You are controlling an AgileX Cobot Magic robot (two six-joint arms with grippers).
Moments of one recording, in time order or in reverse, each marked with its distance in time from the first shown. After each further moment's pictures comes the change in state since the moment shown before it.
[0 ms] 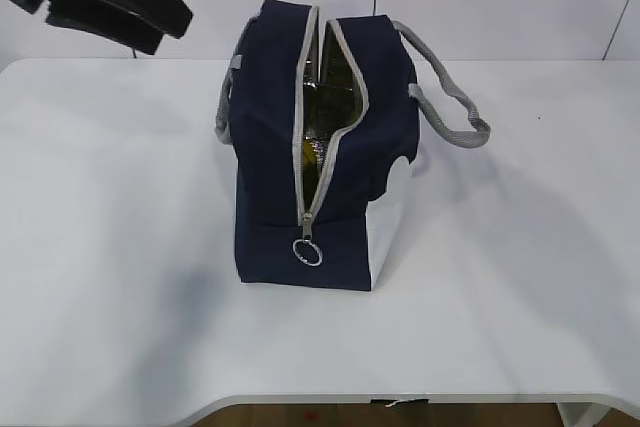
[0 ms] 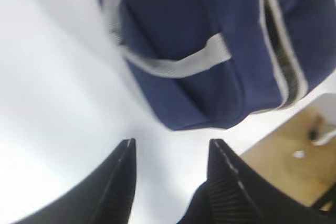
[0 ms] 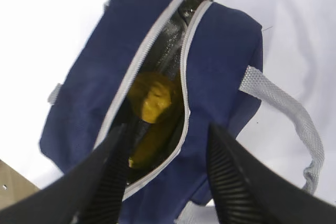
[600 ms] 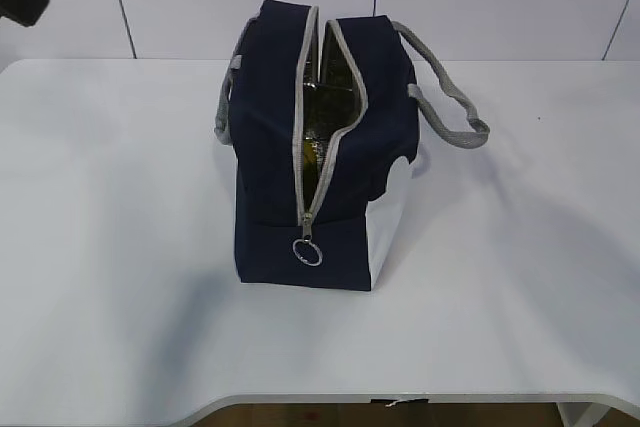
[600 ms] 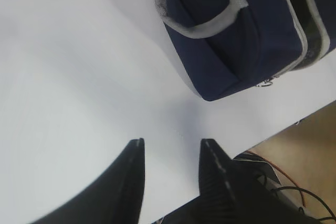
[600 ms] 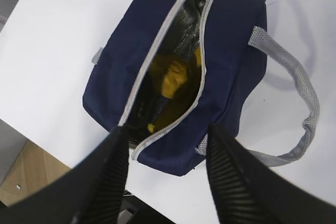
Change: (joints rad) left arm -0.069 -0.277 0.046 0.510 0.025 -0.169; right arm 0.000 -0.210 0.155 0.024 0.004 0.010
